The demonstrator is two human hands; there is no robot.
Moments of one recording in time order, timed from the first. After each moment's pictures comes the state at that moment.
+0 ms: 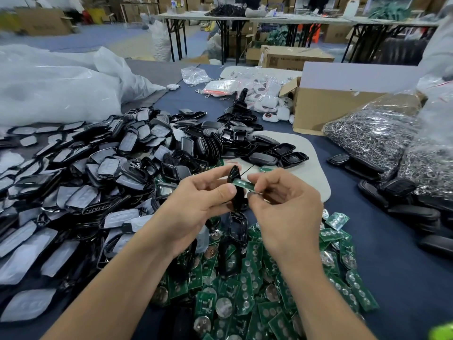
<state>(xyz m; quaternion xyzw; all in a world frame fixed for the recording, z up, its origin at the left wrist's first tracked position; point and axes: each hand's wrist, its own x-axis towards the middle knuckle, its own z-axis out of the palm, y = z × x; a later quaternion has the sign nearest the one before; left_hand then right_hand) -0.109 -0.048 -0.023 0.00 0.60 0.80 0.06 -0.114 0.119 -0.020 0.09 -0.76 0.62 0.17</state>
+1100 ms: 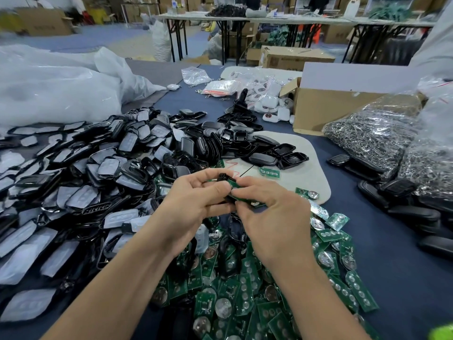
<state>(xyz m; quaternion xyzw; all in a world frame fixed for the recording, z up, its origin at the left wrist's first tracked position) -0.107 -0.047 -0.018 -0.03 0.58 0.81 0.03 -0.107 0.112 -0.026 0.16 -0.82 0.51 0.19</state>
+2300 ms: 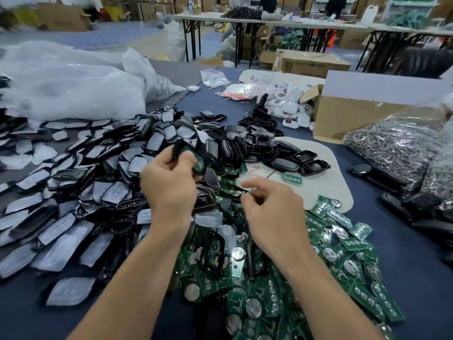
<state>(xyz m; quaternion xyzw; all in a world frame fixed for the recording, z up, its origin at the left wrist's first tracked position) -0.119 -0.090 -0.013 -0.25 0.60 0.67 -0.35 -0.116 0.076 -0.017 0.12 -0.87 0.48 0.06</state>
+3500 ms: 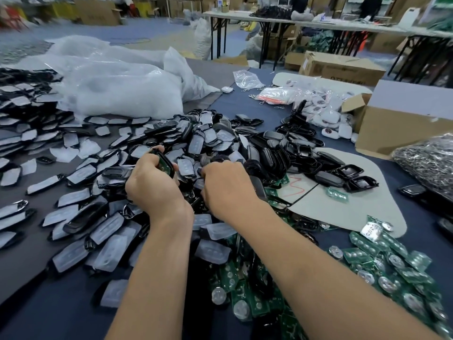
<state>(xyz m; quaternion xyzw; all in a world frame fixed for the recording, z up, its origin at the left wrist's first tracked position) -0.108 -0.163 0.004 -0.37 0.32 0.73 -0.48 -0.158 -0.081 -0.005 0.37 -0.92 0.11 0.06</state>
